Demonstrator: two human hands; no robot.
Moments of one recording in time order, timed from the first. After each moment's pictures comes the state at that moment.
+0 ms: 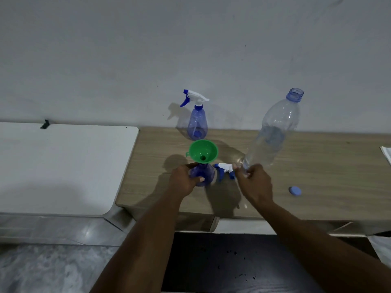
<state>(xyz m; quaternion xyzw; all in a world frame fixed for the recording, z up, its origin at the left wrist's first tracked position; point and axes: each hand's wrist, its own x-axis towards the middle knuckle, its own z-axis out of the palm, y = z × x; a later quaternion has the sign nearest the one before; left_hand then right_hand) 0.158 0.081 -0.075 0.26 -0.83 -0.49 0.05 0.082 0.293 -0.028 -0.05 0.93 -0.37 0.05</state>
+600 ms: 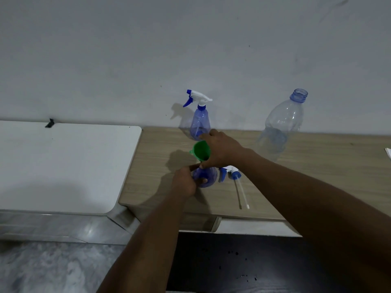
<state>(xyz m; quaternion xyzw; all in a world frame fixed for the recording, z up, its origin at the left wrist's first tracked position) 0.160 0.082 -0.085 0.28 -0.81 -0.50 0.04 0.044 0.185 0.049 -0.46 0.88 -0.04 0.10</state>
